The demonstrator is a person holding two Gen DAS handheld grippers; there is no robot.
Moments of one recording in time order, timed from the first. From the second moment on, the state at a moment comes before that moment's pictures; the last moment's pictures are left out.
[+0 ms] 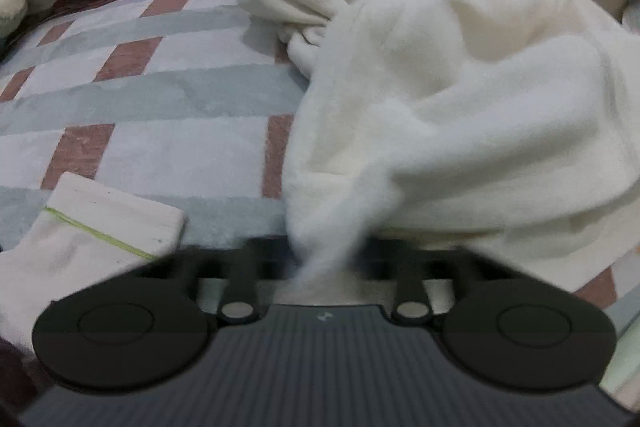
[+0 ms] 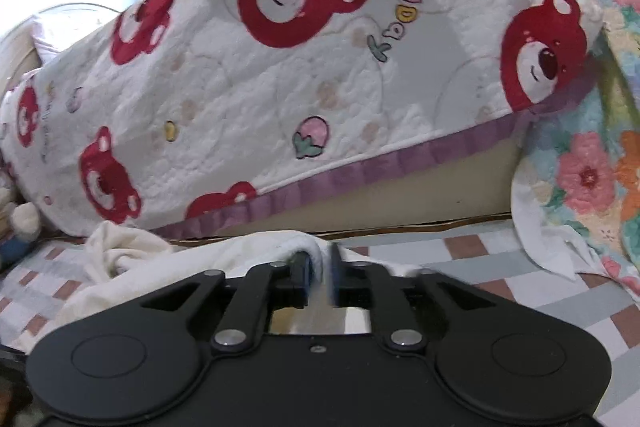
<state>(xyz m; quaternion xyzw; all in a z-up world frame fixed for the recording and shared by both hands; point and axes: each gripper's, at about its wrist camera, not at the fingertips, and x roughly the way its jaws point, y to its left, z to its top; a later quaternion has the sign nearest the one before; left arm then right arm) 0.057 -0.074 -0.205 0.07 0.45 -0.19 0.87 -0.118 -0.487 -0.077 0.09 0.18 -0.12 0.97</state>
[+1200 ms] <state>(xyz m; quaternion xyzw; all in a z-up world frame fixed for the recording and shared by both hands) -0.083 0.032 0.062 0.12 0.31 -0.29 0.90 -0.301 -0.501 0.036 0.17 0.27 -0.02 0.95</state>
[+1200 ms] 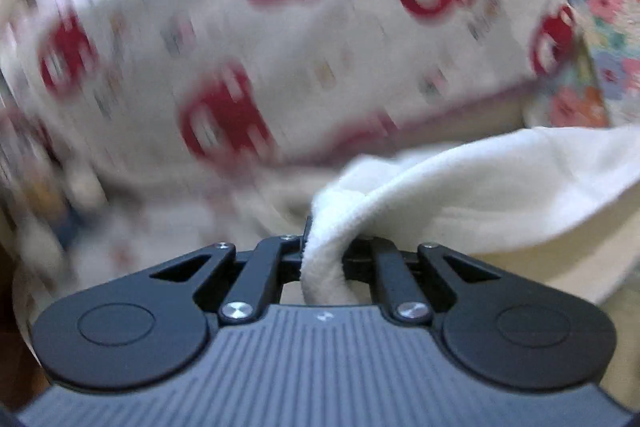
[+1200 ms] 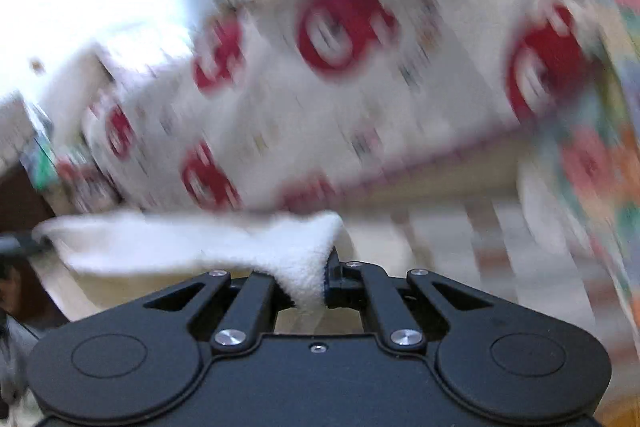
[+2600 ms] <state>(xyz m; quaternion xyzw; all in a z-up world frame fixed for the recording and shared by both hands) 0.167 -0.115 -0.132 -0.03 0.41 -0.12 0.90 0.113 -0.530 -0.118 0.10 0.48 0.03 0.87</state>
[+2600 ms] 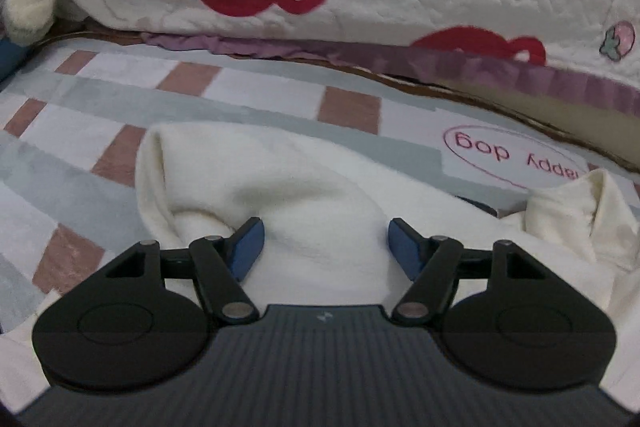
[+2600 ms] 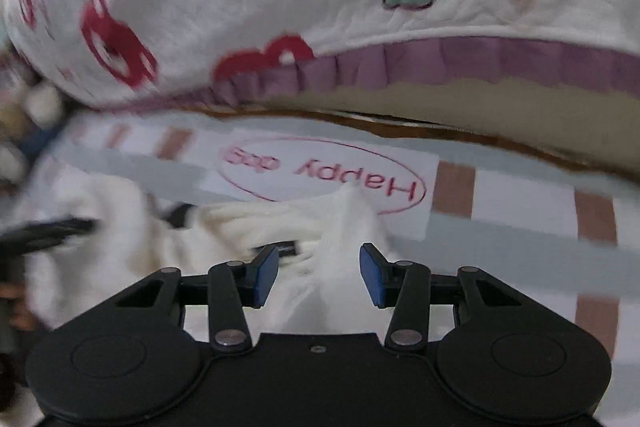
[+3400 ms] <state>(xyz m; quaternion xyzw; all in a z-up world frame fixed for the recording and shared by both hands) 0.158 -0.088 -0.185 -0.13 0.37 -0.13 0.91 0.109 -0.495 -0.131 0.03 0.39 -0.03 0.92</state>
